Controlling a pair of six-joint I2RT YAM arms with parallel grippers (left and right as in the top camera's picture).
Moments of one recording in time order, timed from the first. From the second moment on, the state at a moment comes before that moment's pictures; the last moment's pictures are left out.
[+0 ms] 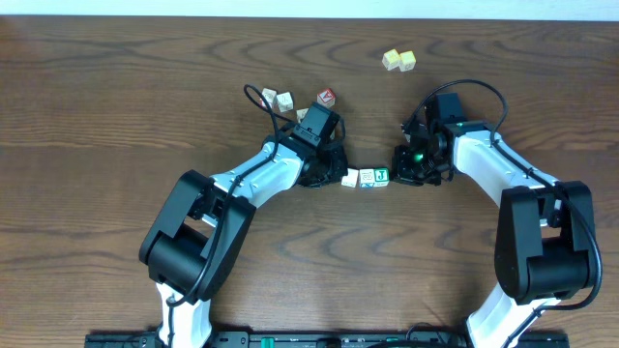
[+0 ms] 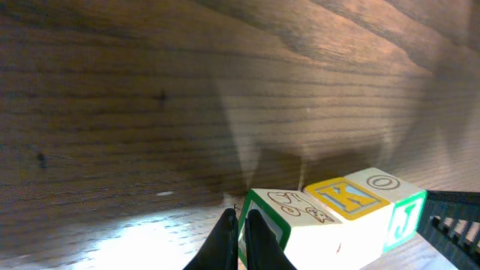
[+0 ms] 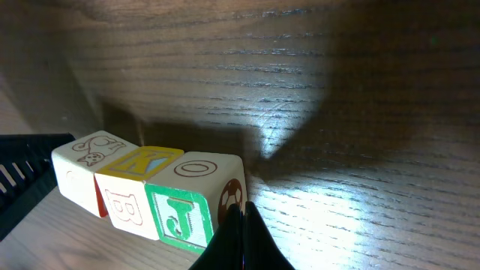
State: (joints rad) left arm -0.56 2.00 1.23 -0.36 0.32 -0.75; right arm 0.14 1.89 1.14 -0.67 -0.41 0.25
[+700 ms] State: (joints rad) left arm -0.56 2.00 1.23 -0.36 0.37 -0.75; right arm 0.14 1.89 1.14 -0.67 -0.41 0.25
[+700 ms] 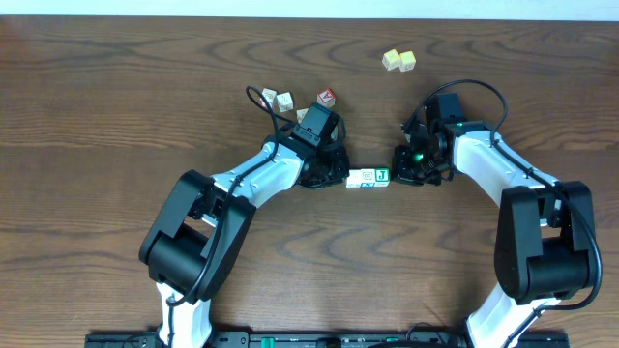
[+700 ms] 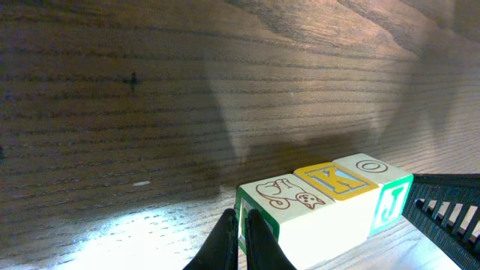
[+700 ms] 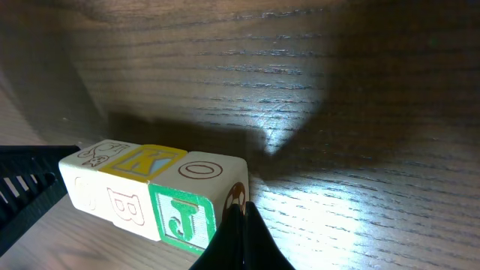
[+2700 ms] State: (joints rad) left arm -0.14 1.46 1.23 -0.99 -0.01 -0.58; right arm -0.17 1.64 1.39 -1.16 -0.03 0.32
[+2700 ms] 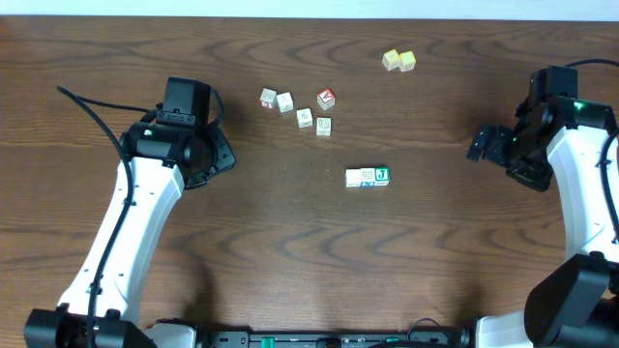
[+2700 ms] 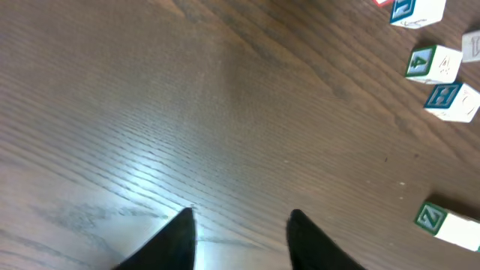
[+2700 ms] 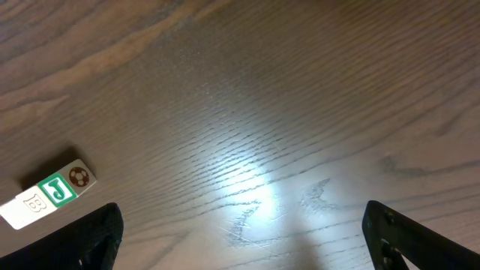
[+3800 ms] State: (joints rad) left arm -0.14 1.46 1.23 -1.00 0.01 -0.56; right arm -0.17 1.64 1.39 -1.06 -0.06 0.35
